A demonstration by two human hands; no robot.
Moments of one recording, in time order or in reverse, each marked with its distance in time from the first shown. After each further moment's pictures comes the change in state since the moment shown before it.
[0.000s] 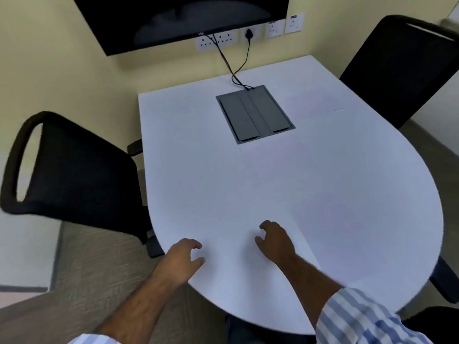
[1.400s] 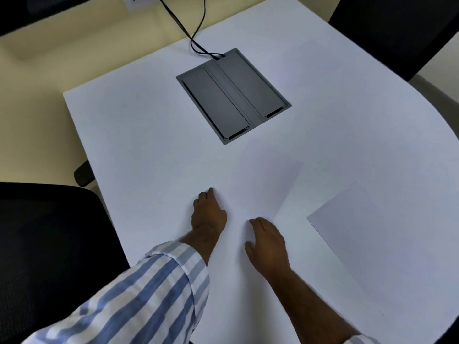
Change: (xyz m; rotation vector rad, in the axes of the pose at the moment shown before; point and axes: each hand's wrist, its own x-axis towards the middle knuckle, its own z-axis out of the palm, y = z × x) left_hand 0.315 0.074 -0.009 0.174 0.028 -0.033; right_hand 0.125 -0.061 0.055 -0.005 0.156 0.037
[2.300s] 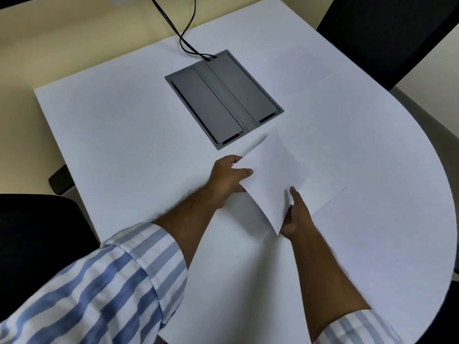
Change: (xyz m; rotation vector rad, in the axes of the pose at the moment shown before) left_hand 0.039 0.092 -0.076 -1.088 -0.370 0.090; right_hand 0.095 0.028 -0.082 1.754 0.133 0.989
